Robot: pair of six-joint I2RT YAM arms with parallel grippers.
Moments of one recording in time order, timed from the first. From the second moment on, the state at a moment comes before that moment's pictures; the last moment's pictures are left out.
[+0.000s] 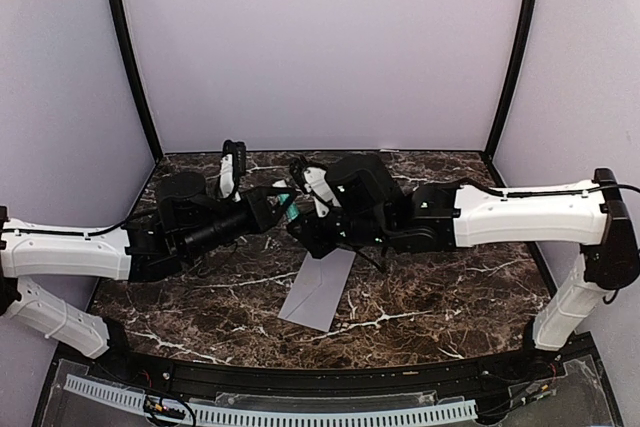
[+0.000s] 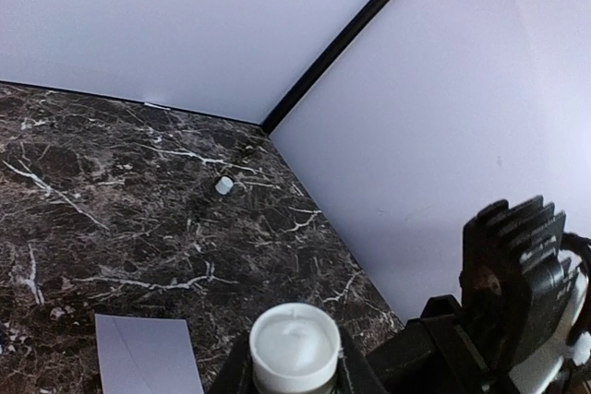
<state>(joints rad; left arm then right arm) -0.97 1.25 0.72 0.43 -0.14 -0.72 1.19 1.65 1.33 -0.23 0.20 0.33</state>
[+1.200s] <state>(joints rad) -0.95 1.11 0.69 0.78 0.49 -0.67 1.07 1.41 1.04 0.42 -0.70 0.47</state>
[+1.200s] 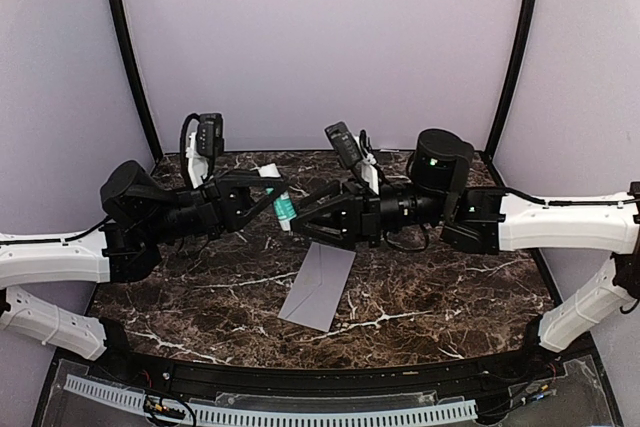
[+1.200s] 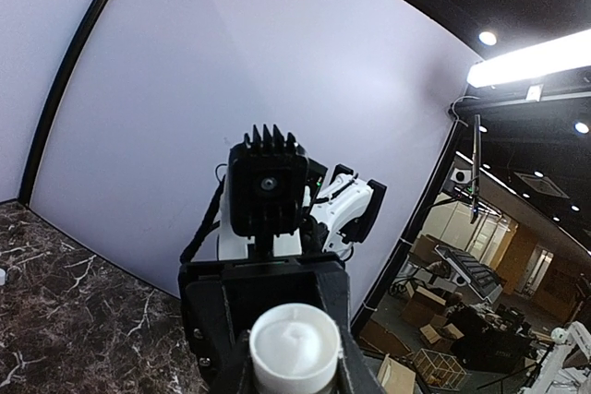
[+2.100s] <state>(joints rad) -0.95 1.11 0.69 0.78 0.50 -0.66 1.08 1.44 1.05 0.41 -0.71 0.48</state>
